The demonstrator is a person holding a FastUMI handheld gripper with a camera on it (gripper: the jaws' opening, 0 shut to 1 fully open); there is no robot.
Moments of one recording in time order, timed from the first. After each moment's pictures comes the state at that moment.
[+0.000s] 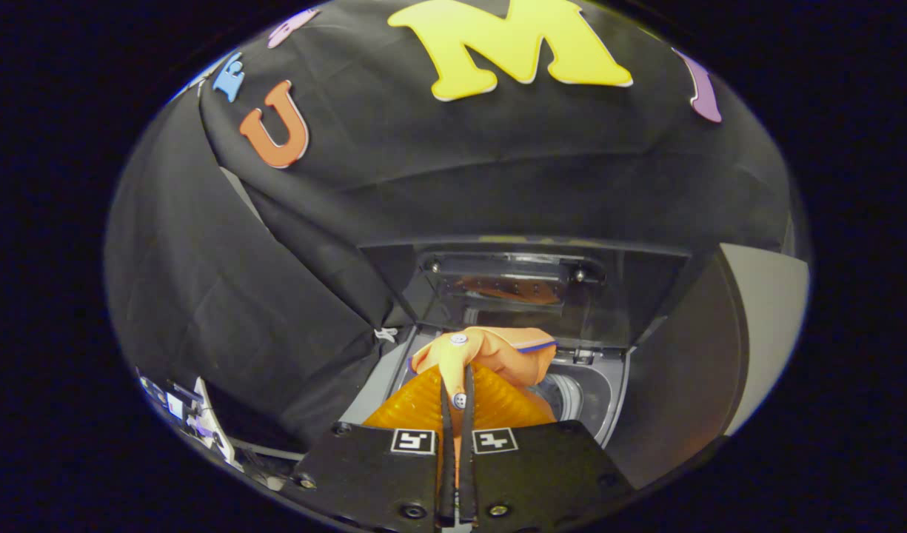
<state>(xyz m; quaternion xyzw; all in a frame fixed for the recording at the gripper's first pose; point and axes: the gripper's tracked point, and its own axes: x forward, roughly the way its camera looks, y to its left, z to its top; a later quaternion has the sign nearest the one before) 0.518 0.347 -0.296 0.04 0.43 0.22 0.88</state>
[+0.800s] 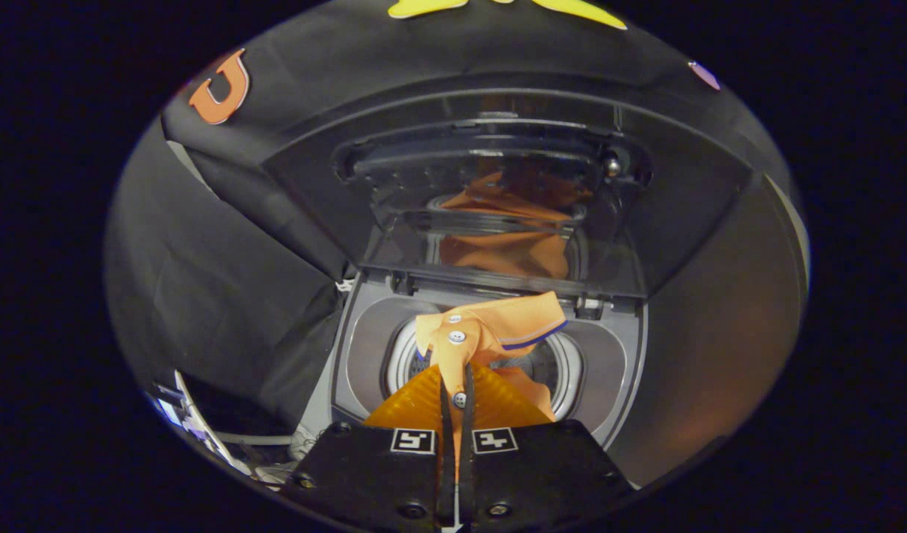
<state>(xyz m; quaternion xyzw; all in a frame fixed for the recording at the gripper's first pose) 0.526 0.346 -0.394 0.01 0.53 0.15 0.84</state>
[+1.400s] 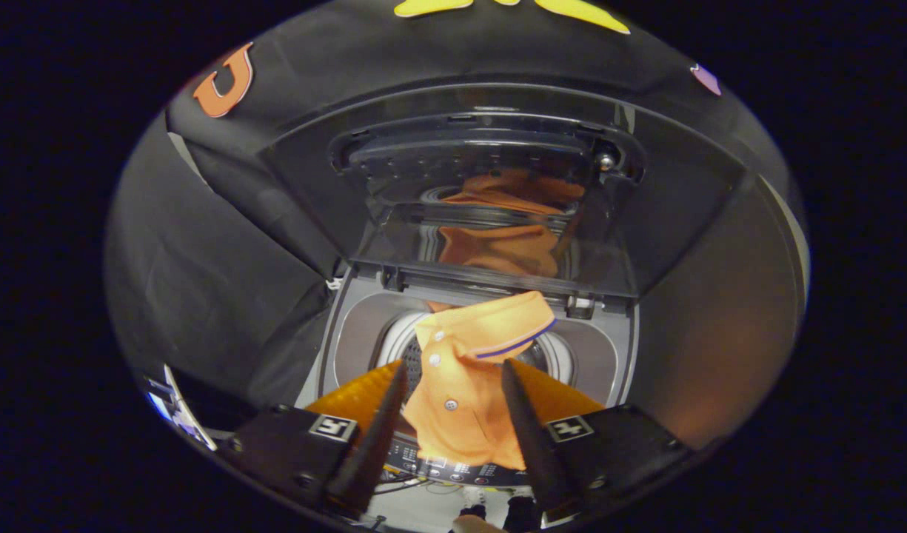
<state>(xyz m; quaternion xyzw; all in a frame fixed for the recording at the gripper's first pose) 0.524 0.339 -0.392 -0.01 0.52 0.14 0.84</state>
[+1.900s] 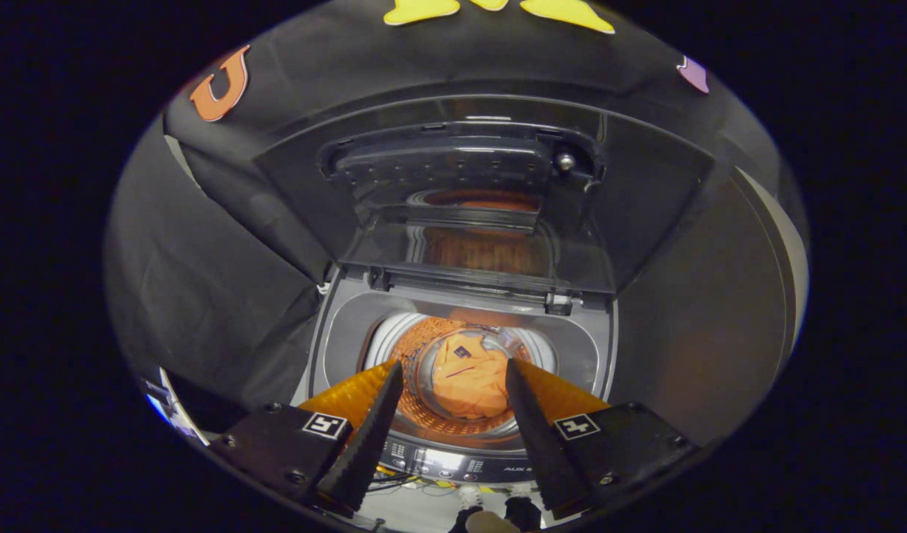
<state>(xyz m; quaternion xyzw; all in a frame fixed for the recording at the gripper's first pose) 0.520 0.320 -0.385 -0.01 0.50 0.13 0.86</state>
